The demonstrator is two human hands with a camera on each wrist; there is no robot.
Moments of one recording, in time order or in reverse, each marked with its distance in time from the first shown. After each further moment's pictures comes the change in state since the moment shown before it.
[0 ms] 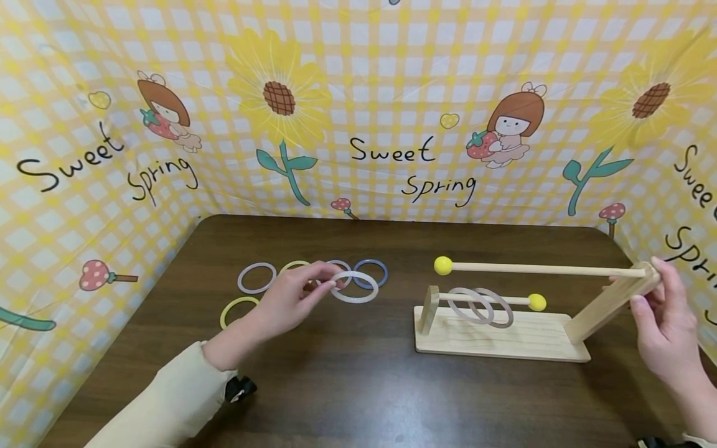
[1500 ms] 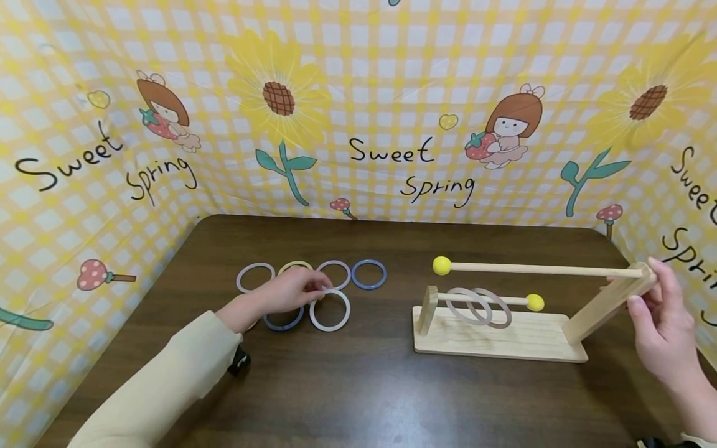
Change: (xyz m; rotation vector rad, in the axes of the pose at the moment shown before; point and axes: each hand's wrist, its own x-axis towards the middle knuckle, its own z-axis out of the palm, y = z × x) left_hand 0.004 -0.076 -0.006 0.163 -0.472 -0.172; right_hand -0.002 0.000 -0.001 -0.015 0.006 0.025
